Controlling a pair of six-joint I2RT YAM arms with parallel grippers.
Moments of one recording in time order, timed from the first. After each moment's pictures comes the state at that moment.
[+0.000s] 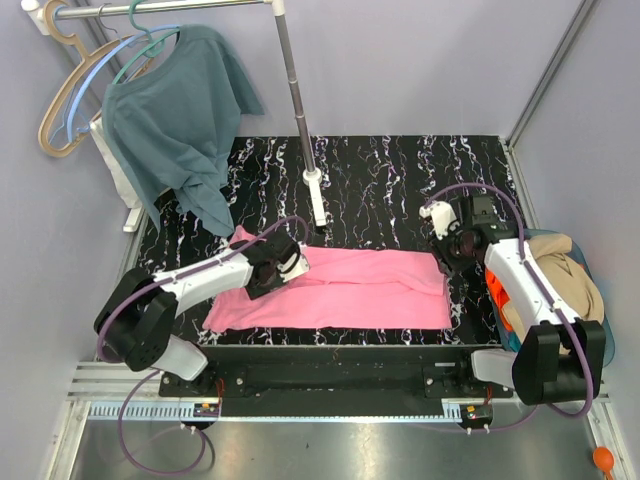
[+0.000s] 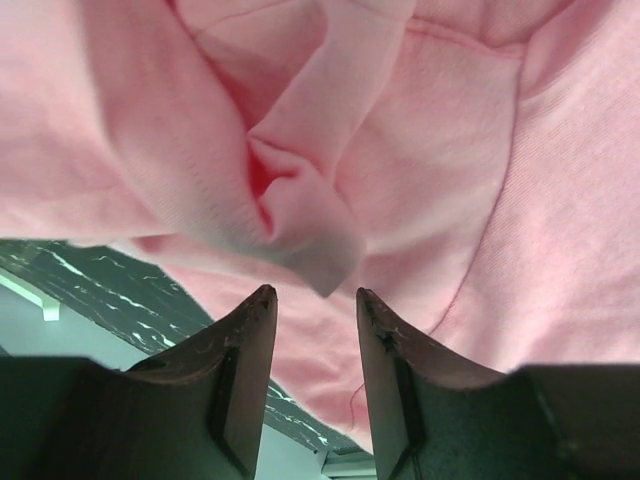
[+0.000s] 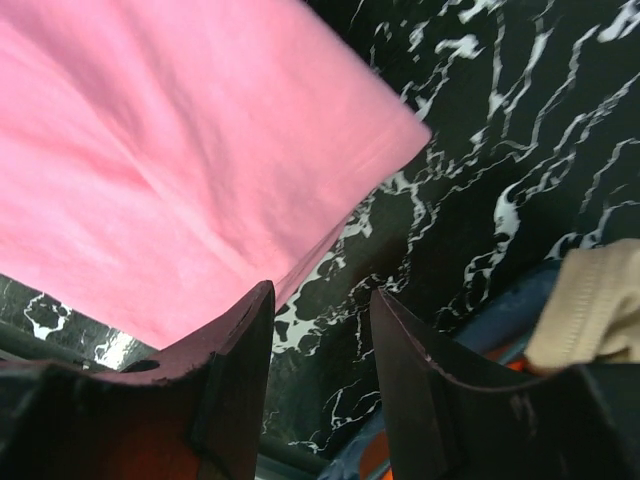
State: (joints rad) left arm -0.69 1.48 0.83 -0.72 -0.32 0.46; right arm 0.09 1.25 0.91 -0.80 -0.15 -0.54
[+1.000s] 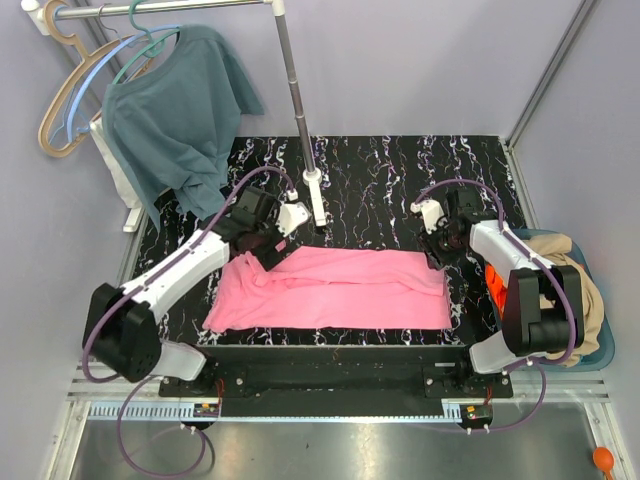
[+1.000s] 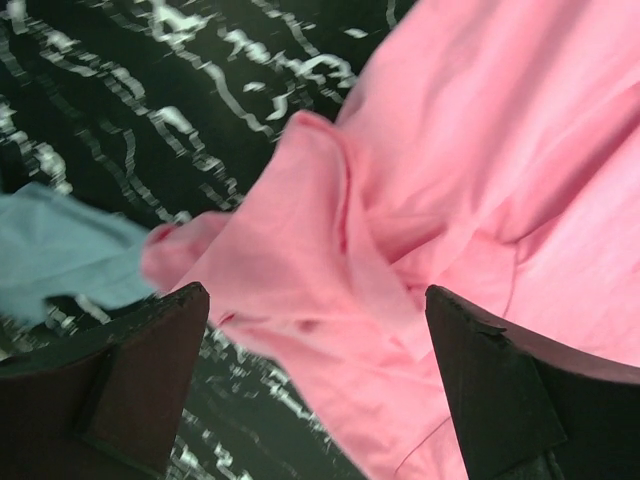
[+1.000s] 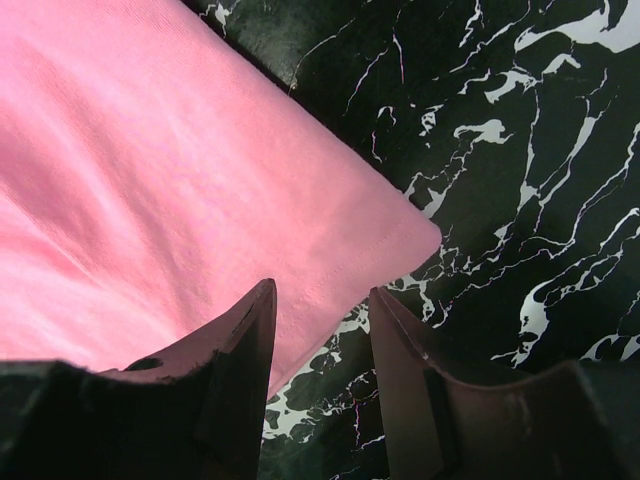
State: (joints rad) left arm -0.51 1.37 1.04 -0.62 -0.02 0.50; right arm 0.09 1.51 0.95 -0.63 -0.19 -0.51
